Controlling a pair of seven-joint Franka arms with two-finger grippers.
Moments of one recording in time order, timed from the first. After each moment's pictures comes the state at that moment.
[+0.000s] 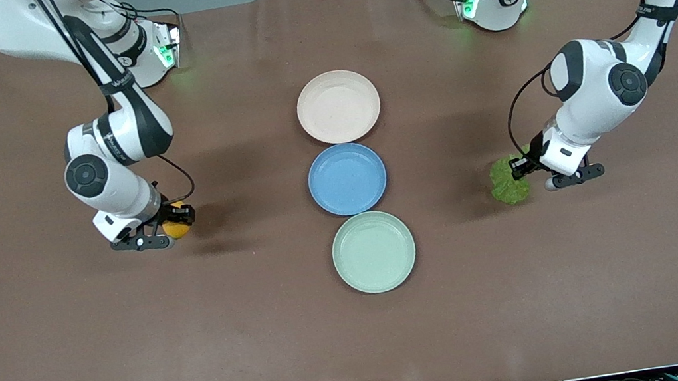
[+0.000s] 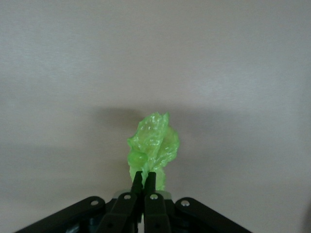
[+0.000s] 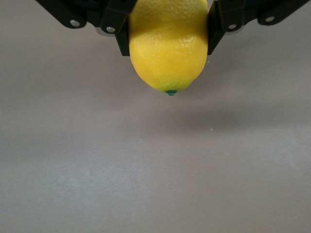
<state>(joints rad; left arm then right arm) 0.54 0.32 -0.68 -2.27 0.04 2.58 -0.30 0.22 0.29 -0.01 -2.20 -0.01 2.44 0.31</state>
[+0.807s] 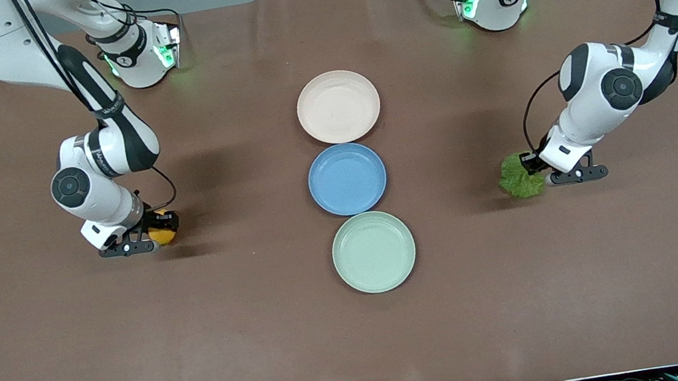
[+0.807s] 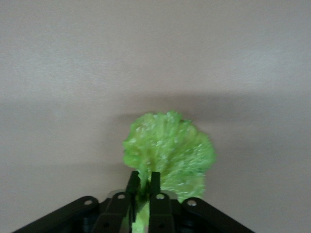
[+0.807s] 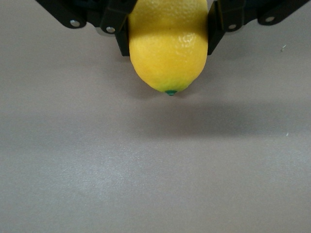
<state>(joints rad) 0.62 0.38 -0.68 -2.30 0.36 2.59 -0.30 0.12 0.36 0.00 -2.28 -0.01 2.61 0.14</state>
